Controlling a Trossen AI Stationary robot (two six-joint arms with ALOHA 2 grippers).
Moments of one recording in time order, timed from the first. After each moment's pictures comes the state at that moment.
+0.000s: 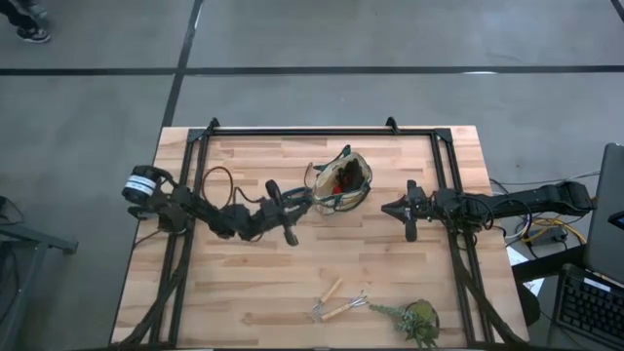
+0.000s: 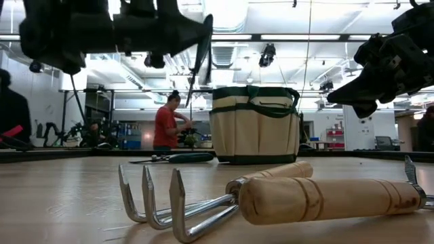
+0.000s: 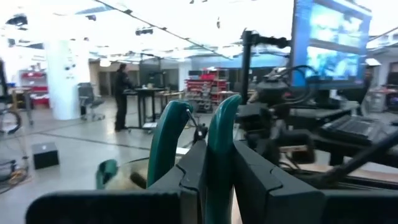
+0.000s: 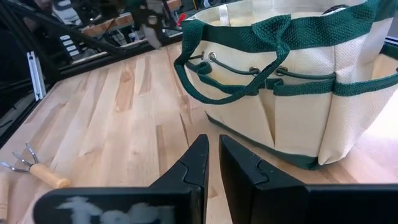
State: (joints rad) left arm -0.20 1.65 0.54 1.45 -0.56 0.13; right arm 0.01 0.53 0.01 0.27 0.13 0.33
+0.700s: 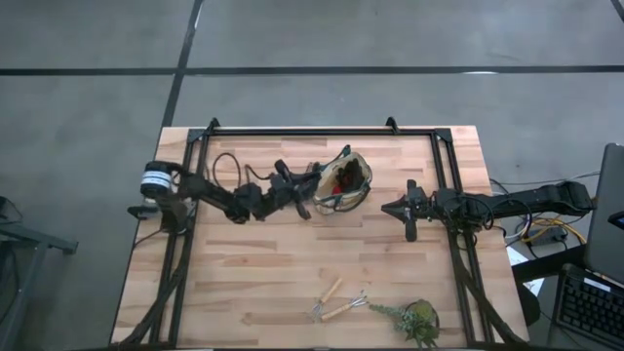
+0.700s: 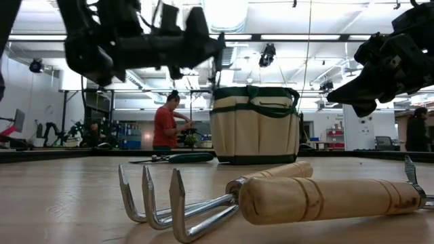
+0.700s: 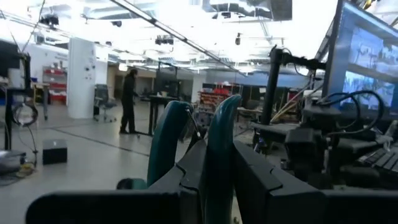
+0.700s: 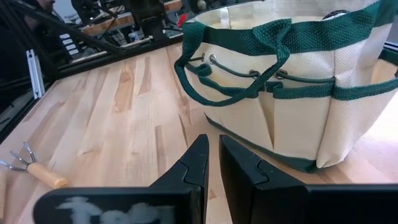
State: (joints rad) left arm 0.01 1.76 0.65 1.50 -0.42 0.02; right arm 0.01 0.53 0.01 0.27 0.13 0.31
